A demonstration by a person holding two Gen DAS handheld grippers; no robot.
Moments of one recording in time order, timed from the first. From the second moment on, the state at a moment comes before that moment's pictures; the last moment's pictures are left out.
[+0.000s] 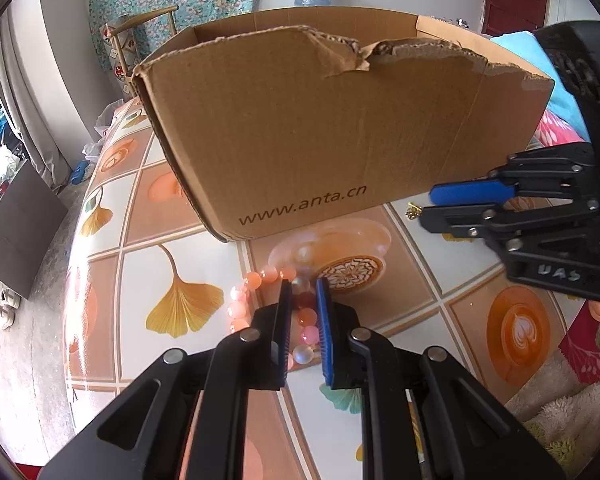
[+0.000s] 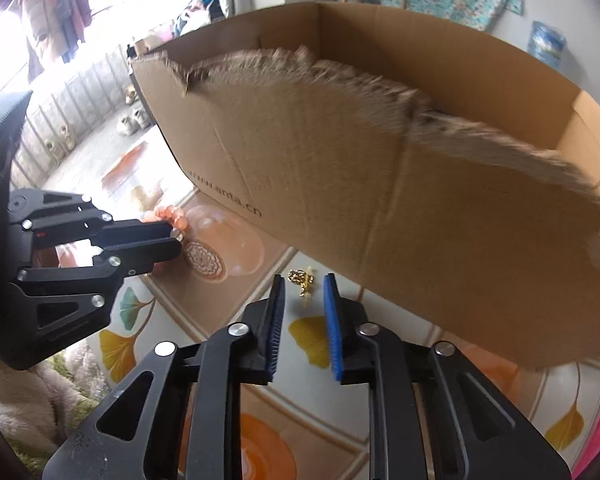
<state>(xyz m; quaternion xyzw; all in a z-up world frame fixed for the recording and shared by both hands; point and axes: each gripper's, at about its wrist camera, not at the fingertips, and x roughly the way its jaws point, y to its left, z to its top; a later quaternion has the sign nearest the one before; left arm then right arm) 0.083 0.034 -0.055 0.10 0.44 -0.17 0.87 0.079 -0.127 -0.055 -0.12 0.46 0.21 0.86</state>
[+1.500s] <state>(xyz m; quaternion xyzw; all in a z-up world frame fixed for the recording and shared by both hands) 0.065 0.083 0.090 0.00 0.30 -0.27 0.91 0.059 -0.166 0.077 0.00 0.29 0.27 0.92</state>
